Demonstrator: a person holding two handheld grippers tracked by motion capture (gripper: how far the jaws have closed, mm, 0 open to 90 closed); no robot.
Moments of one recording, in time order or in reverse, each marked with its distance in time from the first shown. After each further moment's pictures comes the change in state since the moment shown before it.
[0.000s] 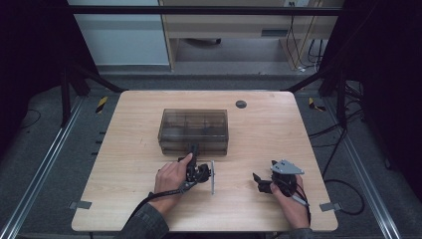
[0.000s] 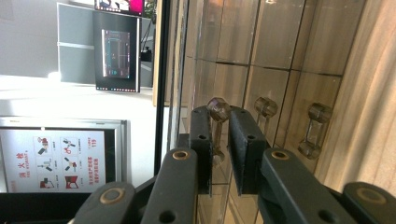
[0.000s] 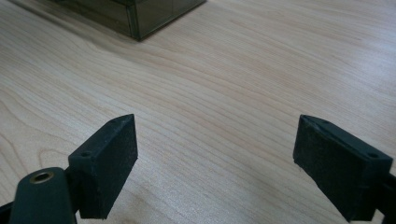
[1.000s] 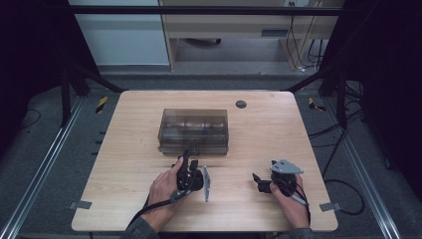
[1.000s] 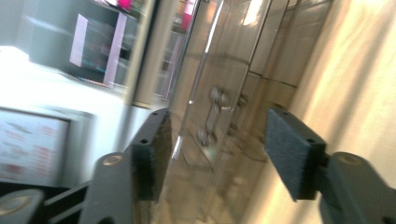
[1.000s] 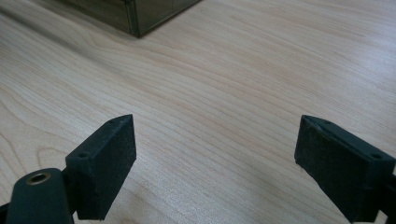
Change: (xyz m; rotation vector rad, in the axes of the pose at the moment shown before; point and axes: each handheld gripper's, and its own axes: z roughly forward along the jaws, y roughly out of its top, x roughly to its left) left arm 0.020 -0.024 -0.036 -0.059 -0.188 -0.315; right arm 0.000 0.001 0.002 0.019 0.003 0.002
